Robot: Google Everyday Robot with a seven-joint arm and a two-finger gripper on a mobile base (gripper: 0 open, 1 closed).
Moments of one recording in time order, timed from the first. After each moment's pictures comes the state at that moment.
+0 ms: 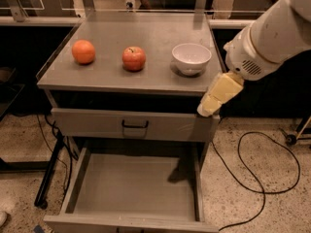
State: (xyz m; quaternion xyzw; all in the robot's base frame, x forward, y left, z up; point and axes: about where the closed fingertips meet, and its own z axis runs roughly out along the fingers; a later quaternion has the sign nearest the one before) arm 0.518 -0.145 0.933 -0.53 0.80 0.01 0.29
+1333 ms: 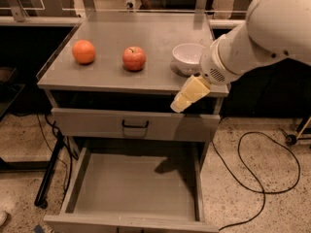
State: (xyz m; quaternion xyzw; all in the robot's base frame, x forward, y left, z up) arm 0.563 -0.101 0.900 -0.50 0.79 0.03 0.34
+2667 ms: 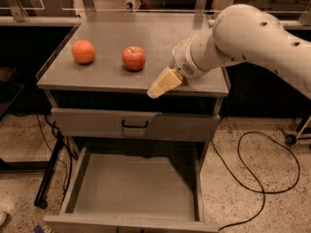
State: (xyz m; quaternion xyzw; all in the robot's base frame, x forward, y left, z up) arm 0.632 -0.040 0.884 -0.51 0.75 0.07 0.42
